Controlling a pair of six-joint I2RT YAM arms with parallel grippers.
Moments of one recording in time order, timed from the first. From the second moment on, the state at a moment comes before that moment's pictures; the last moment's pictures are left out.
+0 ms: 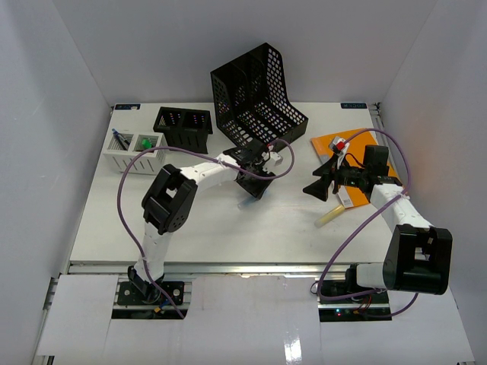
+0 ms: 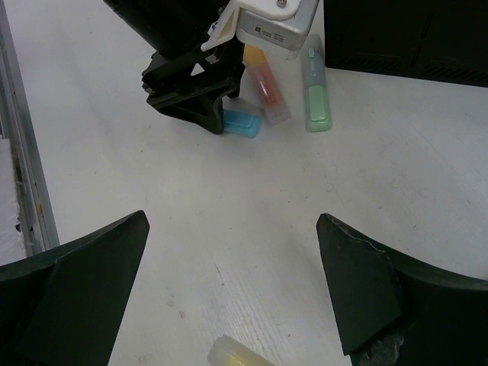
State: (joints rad) left arm -0.74 2.11 1.58 -0.56 0.11 0.06; right arm -0.05 1.32 0.79 -0.21 -1.13 -0.46
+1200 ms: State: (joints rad) left arm -0.42 1.51 1.13 -0.11 0.20 -0.27; right arm -0.06 1.32 0.79 -0.21 -1.13 -0.46
